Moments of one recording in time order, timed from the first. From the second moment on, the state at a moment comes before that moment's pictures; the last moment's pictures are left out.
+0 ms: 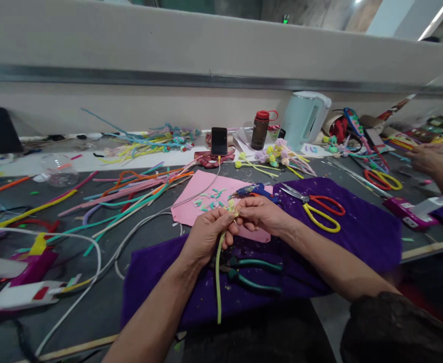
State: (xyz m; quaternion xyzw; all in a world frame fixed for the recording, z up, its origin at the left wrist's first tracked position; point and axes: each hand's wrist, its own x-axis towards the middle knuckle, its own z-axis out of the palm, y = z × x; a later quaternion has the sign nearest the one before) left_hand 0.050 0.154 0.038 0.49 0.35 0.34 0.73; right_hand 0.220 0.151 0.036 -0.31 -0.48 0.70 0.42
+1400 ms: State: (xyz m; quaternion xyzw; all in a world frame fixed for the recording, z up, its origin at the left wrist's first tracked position) left_hand 0.042 0.165 0.038 0.50 0.37 0.36 0.70; right_hand 0.353 0.090 0.032 -0.66 -0.73 -0.02 0.16
